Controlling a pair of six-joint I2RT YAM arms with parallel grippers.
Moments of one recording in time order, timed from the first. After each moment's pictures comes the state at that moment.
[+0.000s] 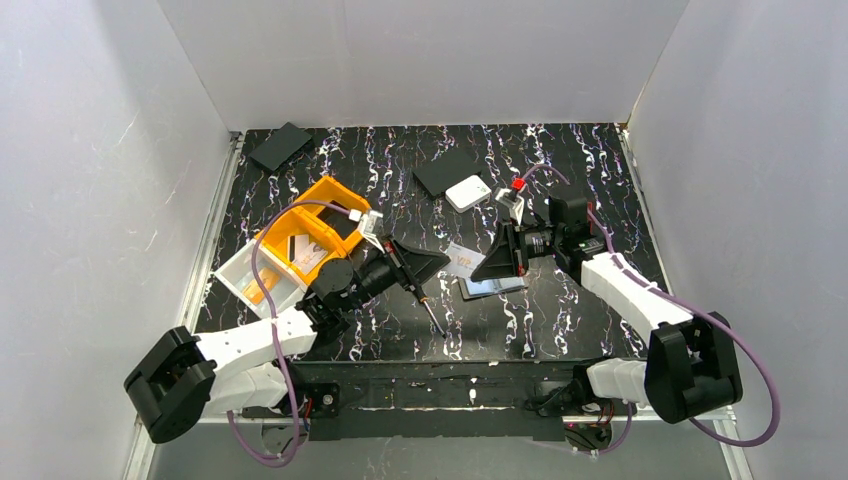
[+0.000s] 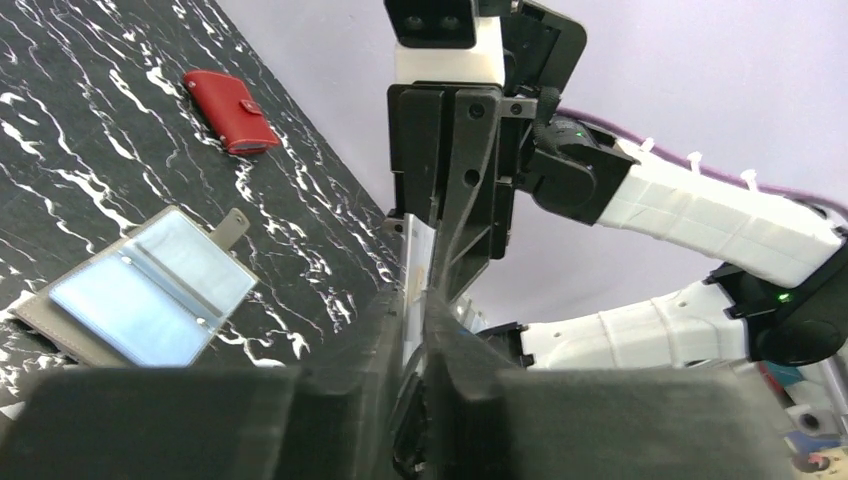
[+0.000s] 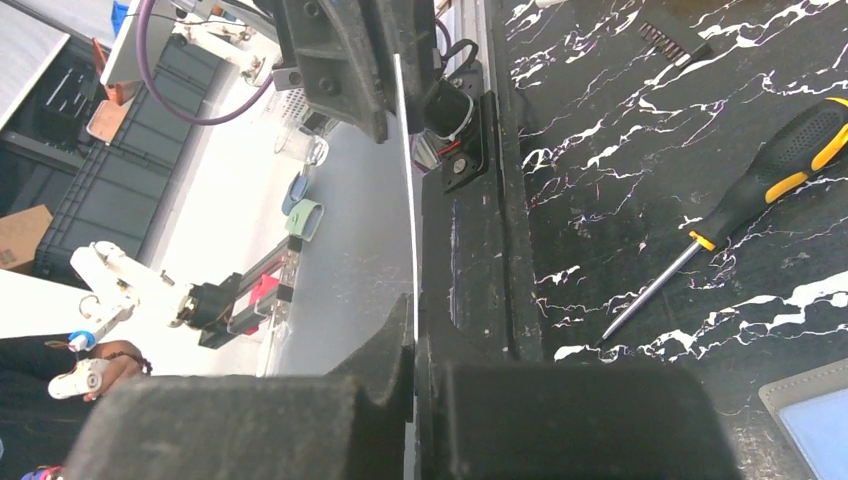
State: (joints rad) left arm -0.86 1.11 0.44 0.82 0.16 -0.85; right arm 0.33 1.25 0.75 0.03 -1.41 0.37
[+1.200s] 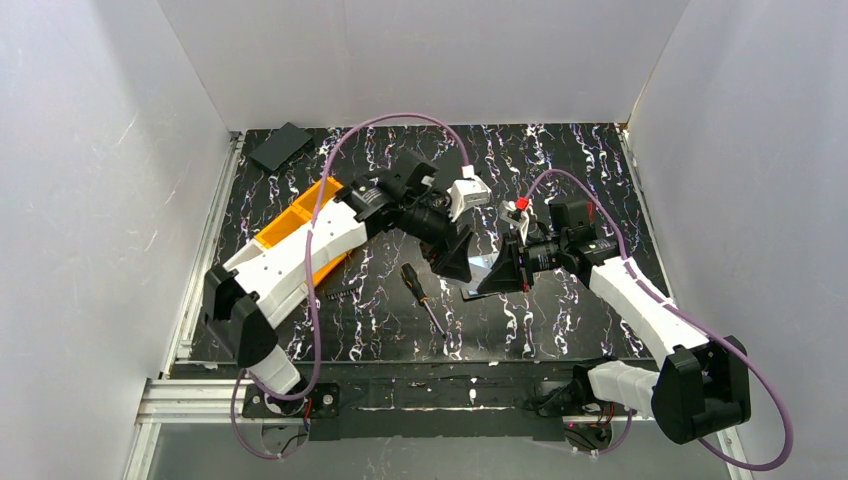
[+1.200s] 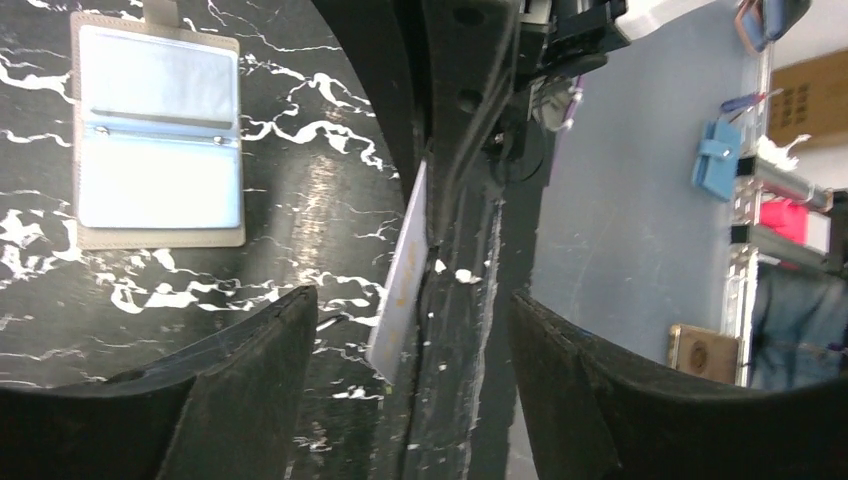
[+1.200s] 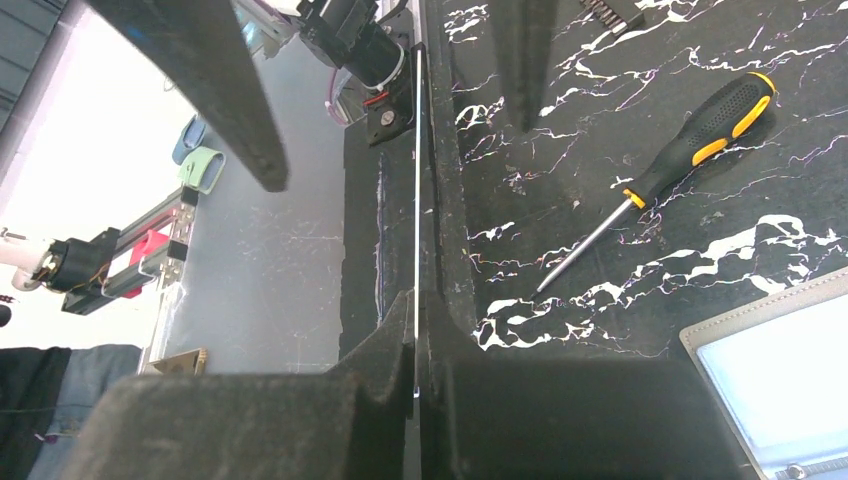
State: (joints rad) left arm -0.78 1.58 1.53 -0.79 0.76 0.07; right arm 0.34 1.15 0.80 -0.45 -1.29 -0.17
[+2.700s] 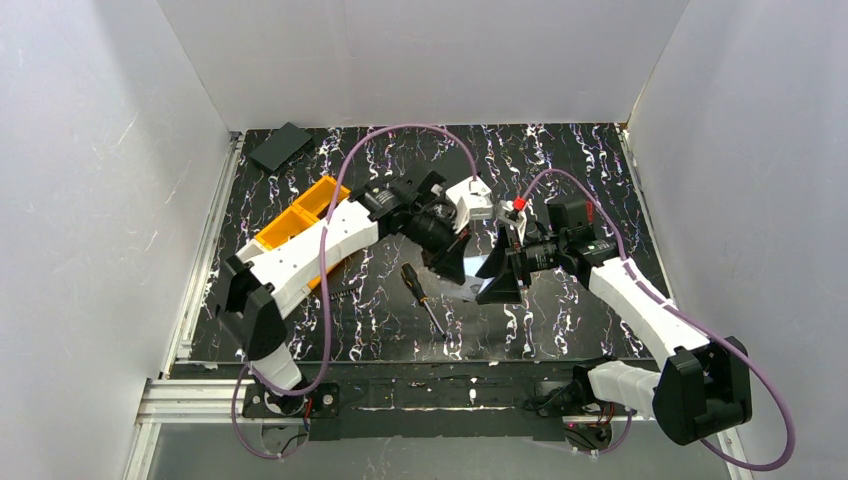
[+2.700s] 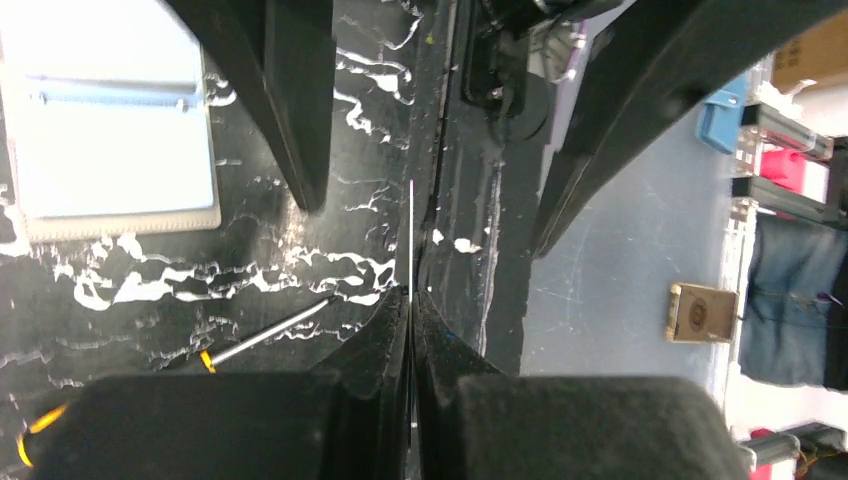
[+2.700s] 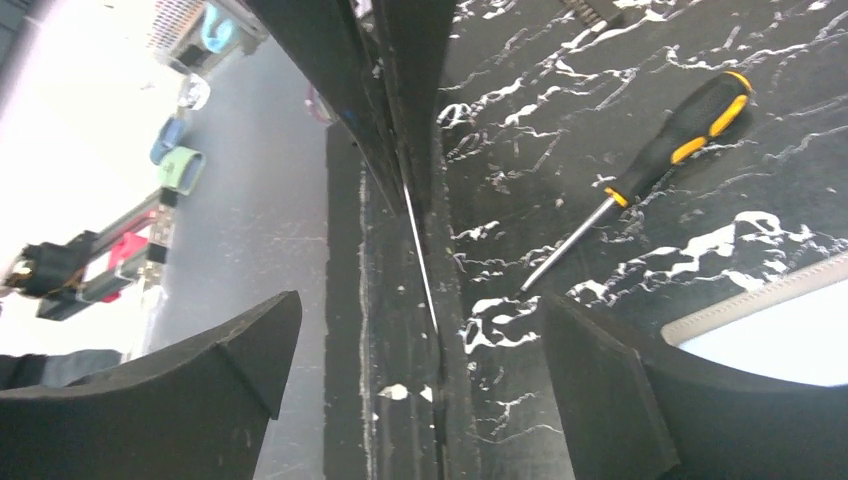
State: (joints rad) left arm -0.80 1.72 1.62 -0.91 0.81 0.19; right arm 0.35 1.15 0.79 -0.41 -1.27 -0.13
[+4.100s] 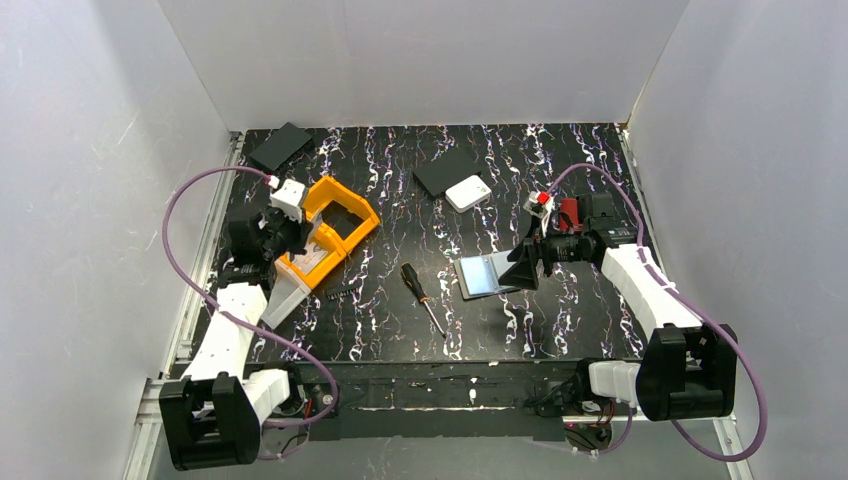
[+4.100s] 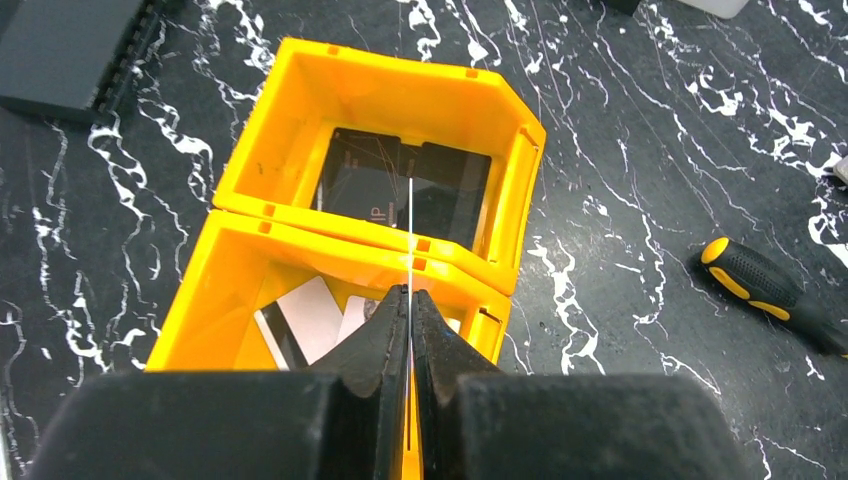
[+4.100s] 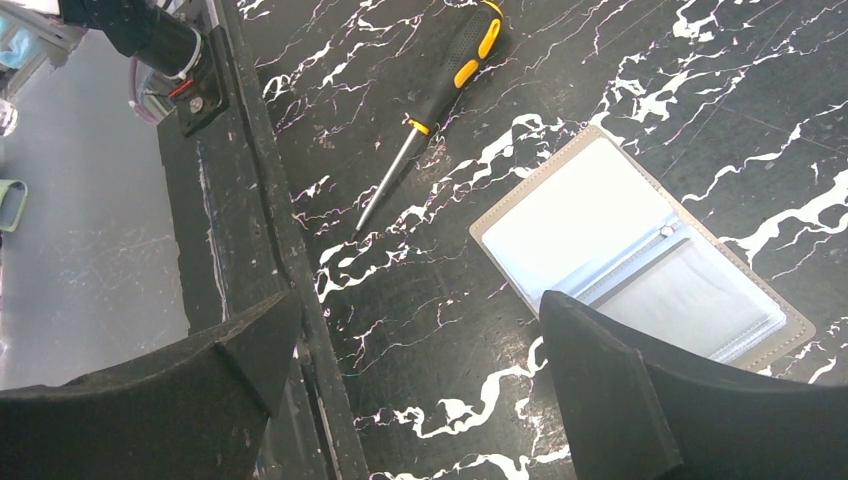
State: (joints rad) left arm 0.09 1.02 0.65 -0.07 0.44 0.27; right arm 0.11 1.23 0.83 -0.61 -1.11 -0.48
